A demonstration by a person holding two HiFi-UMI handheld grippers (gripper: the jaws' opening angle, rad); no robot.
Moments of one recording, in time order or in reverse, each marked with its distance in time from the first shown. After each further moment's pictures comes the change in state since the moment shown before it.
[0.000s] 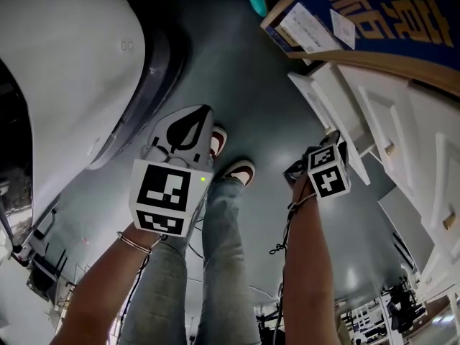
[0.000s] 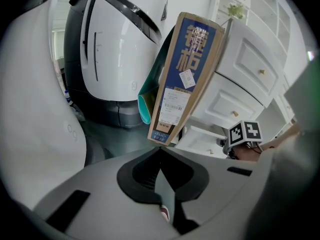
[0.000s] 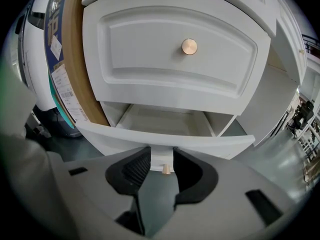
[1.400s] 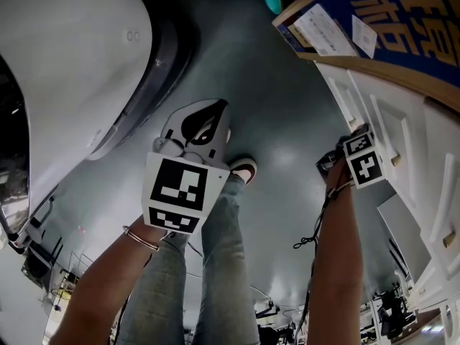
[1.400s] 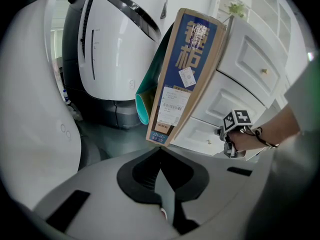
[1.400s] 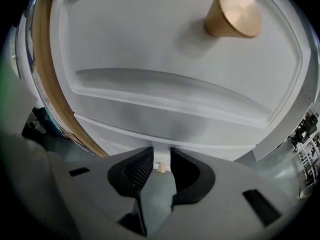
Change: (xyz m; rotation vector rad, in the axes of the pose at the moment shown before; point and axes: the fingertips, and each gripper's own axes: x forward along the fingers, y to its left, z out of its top) left arm 0.015 -0.006 0.003 -0.007 -0.003 -0.009; right arm 0.052 -0.009 0.054 -0.082 0.024 0.003
